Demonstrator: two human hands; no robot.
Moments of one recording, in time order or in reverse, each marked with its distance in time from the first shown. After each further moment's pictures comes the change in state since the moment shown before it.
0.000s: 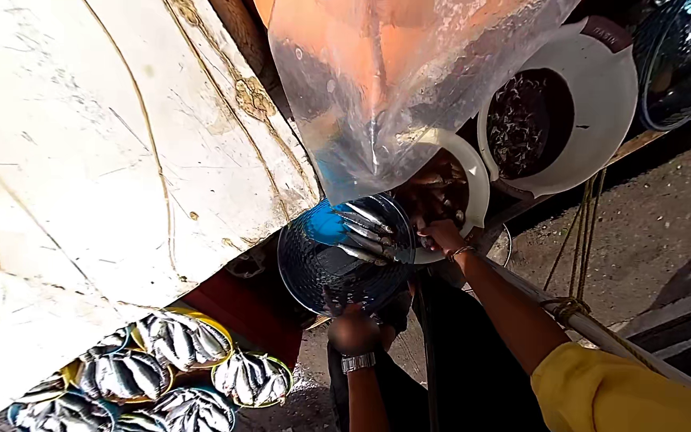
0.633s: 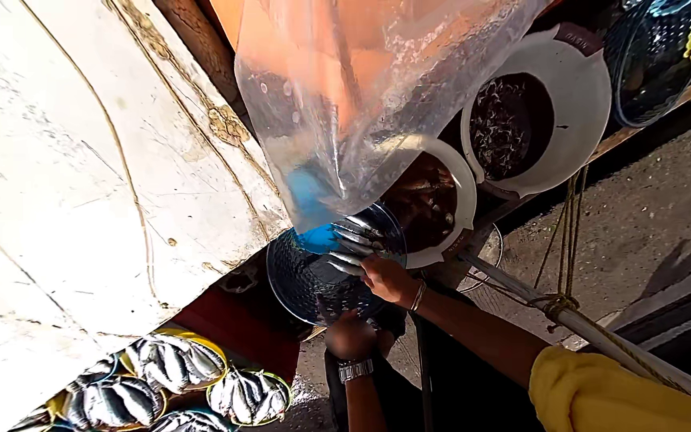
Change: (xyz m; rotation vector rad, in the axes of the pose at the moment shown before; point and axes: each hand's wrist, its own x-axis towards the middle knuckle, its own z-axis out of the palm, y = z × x) left_hand 0.002 -0.002 0.007 -0.014 -0.033 0.006; right_hand -0.095 -0.037 0.082 -0.777 -0.352 -0.660
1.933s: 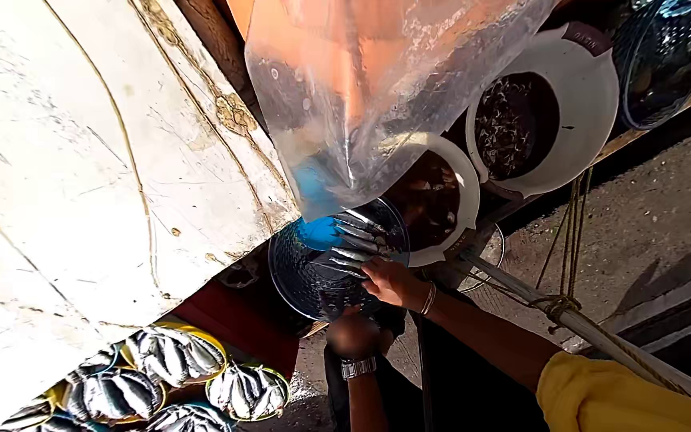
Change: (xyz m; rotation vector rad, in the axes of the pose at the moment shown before) left_hand -0.007 -0.002 0.006 -0.008 -0.022 0.037; right_hand -0.017 0.005 0.002 -0.015 0.041 -0.171
